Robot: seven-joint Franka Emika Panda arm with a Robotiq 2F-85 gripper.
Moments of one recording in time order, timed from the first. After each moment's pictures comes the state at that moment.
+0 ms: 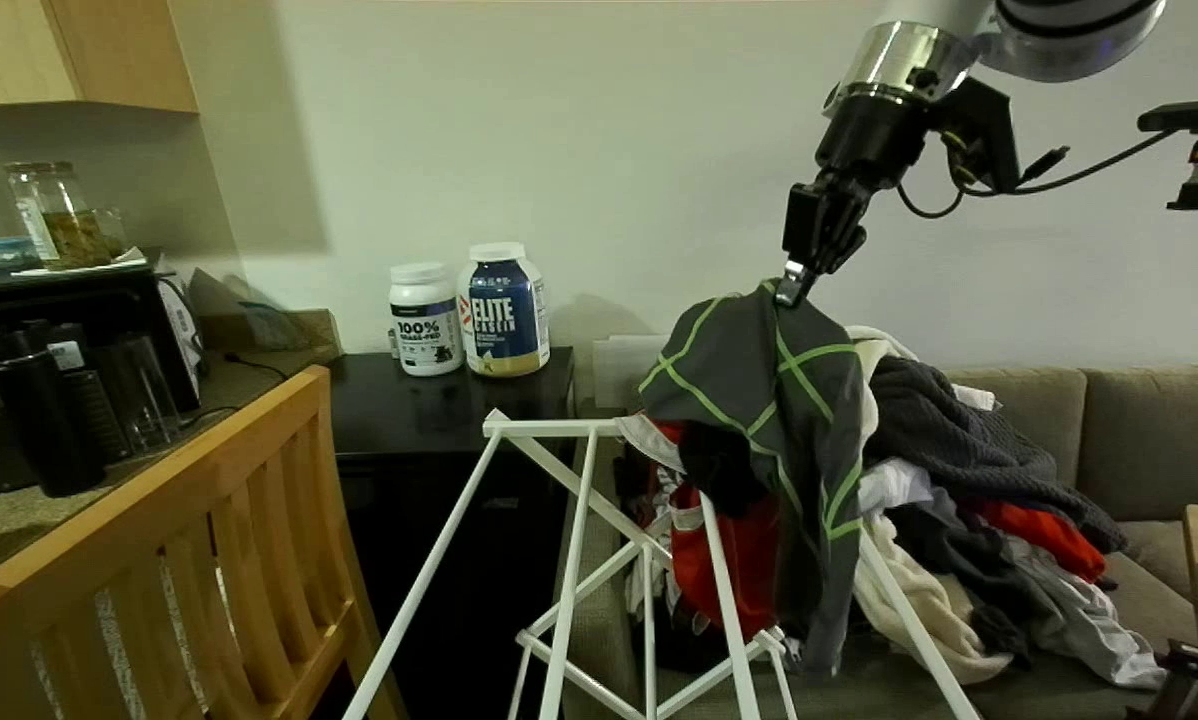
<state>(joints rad) 0.17 -0.28 0.11 -2.29 0.46 2.34 0.11</state>
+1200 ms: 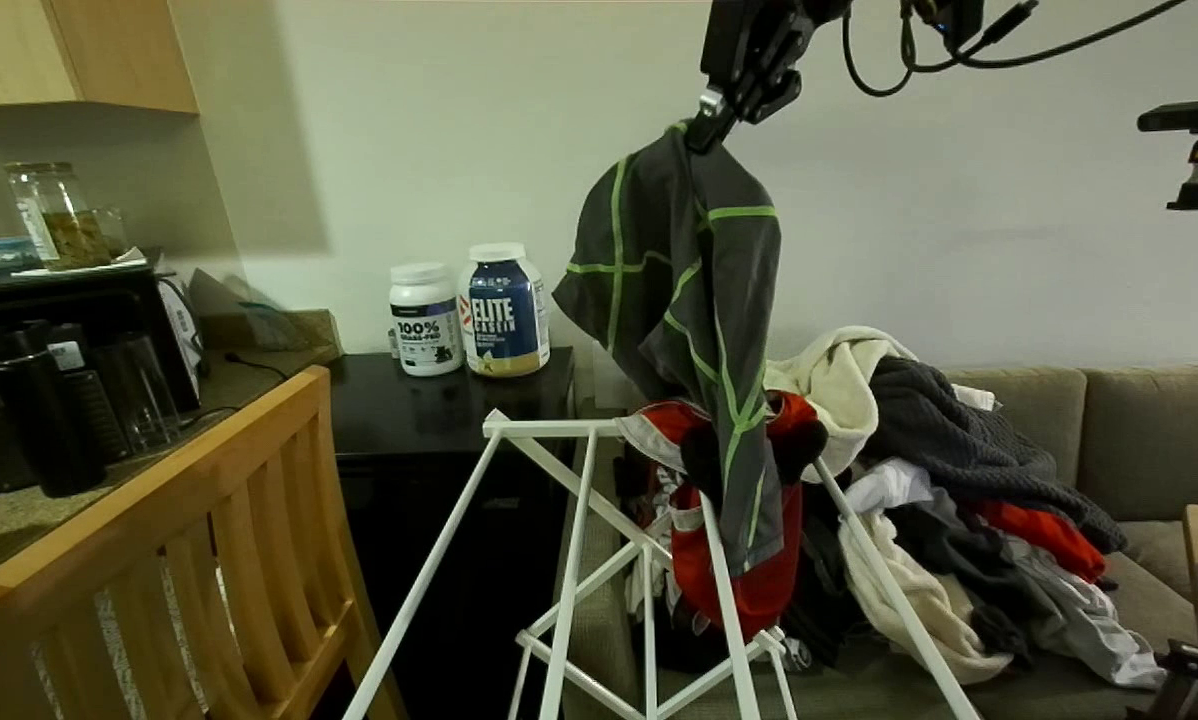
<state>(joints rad) 0.18 -0.21 0.22 -1.97 0.41 2.29 0.21</state>
